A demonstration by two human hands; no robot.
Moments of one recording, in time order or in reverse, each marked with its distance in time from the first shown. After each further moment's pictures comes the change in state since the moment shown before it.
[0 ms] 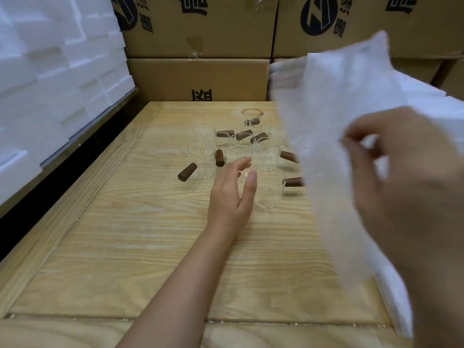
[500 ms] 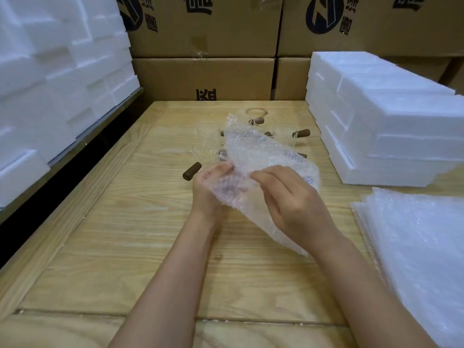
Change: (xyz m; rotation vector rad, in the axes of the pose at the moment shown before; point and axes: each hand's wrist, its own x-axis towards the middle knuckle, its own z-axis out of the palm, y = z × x) left_hand 0.023 -0.004 -0.028 -0.818 0.001 -0.642; right_hand -0.052 -0.011 0.096 0.128 -0.202 -0.187
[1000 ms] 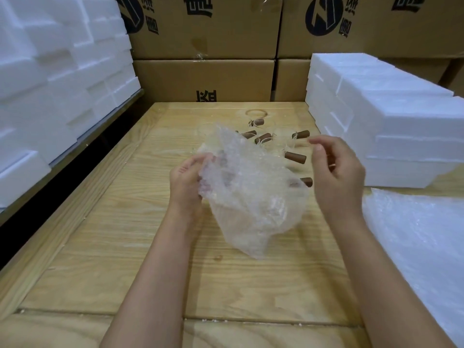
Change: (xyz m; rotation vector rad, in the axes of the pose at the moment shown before) left_hand -0.002 0.032 -0.014 0.048 0.154 0.051; right_hand 0.009 0.032 -0.018 0.385 0.323 0.719
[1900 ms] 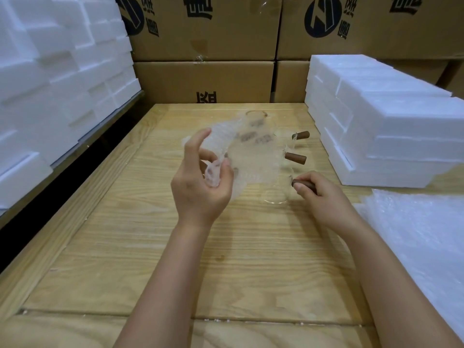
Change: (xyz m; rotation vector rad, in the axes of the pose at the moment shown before) left_hand -0.022 0.001 0.010 0.814 0.152 0.944; right_hand -0.011 0.038 -0.011 -0.171 -0.528 0.390
